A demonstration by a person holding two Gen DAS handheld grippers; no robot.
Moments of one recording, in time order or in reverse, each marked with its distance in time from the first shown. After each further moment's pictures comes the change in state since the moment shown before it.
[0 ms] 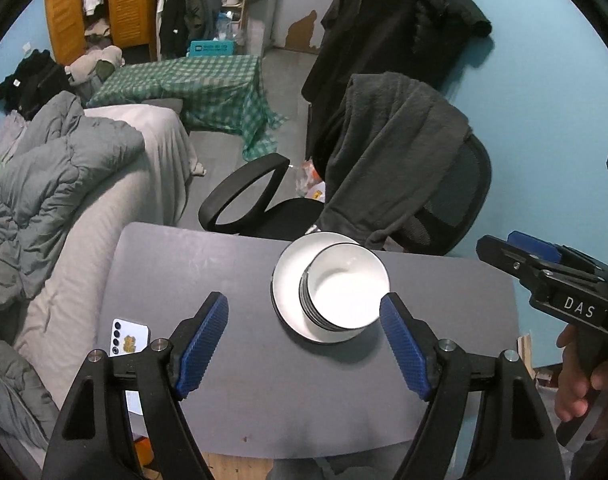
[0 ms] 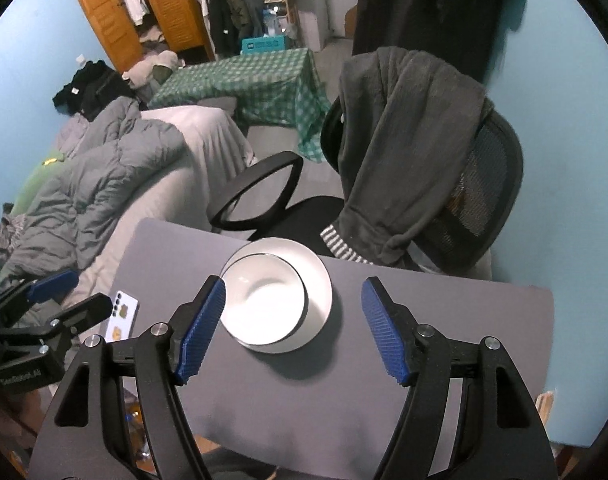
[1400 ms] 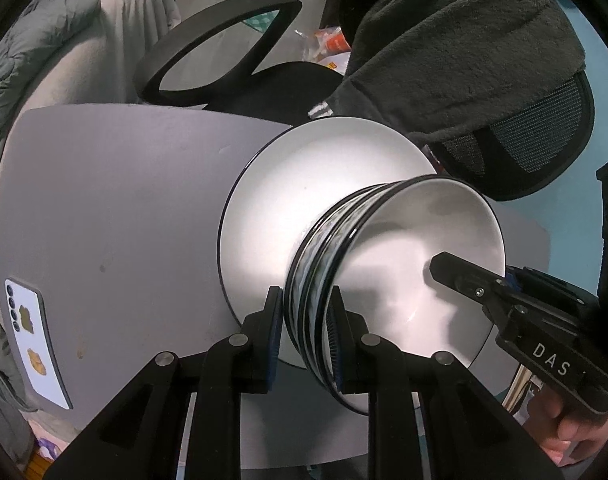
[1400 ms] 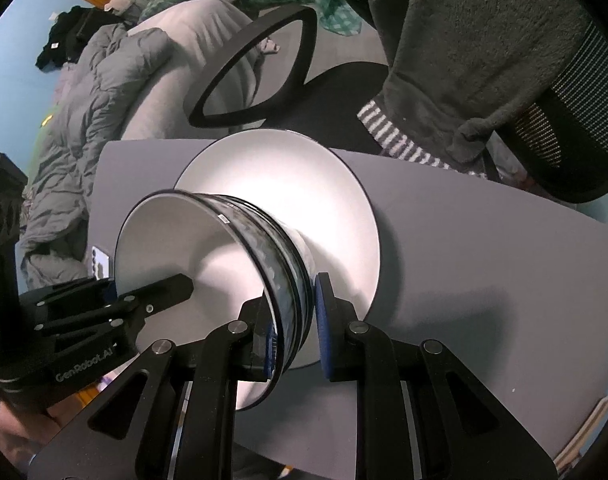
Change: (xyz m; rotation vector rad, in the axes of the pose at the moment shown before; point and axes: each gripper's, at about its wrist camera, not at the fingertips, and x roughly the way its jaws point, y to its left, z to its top) left arm 0.236 0.012 -0.007 -0.142 0.490 -0.039; right arm 0.207 -0.035 -0.022 0.101 0.445 0.197
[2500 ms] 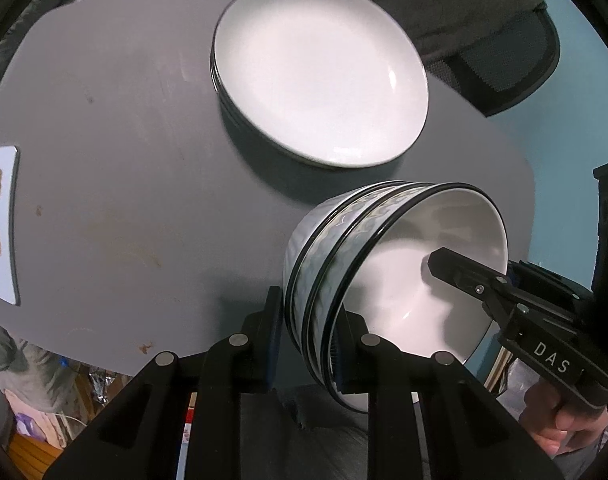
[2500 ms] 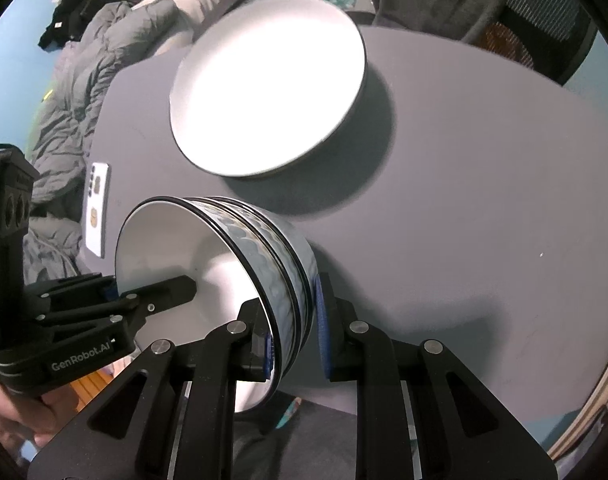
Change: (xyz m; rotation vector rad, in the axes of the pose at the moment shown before) left arm -0.001 0.010 -0.123 -0.007 0.068 -0.085; right arm -0.011 0.011 -0.123 -0.002 0.026 -0.015
